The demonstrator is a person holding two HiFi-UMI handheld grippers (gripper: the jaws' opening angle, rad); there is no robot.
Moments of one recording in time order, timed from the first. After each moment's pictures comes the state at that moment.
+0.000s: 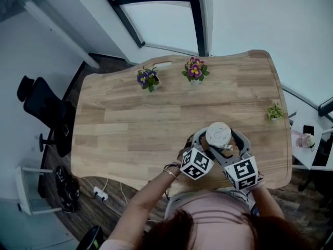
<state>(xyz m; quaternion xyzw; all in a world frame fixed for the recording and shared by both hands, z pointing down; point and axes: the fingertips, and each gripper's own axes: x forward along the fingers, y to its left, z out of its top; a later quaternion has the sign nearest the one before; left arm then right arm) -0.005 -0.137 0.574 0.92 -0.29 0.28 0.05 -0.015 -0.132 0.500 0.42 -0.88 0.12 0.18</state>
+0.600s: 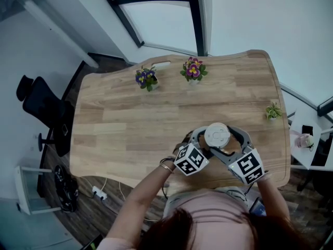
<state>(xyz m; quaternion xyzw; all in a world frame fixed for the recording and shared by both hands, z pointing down) -0.001 -0.131 0.576 0.93 -0.21 0.29 0.03 -0.016 -0.132 0.498 0.32 -0.92 0.09 0.21</state>
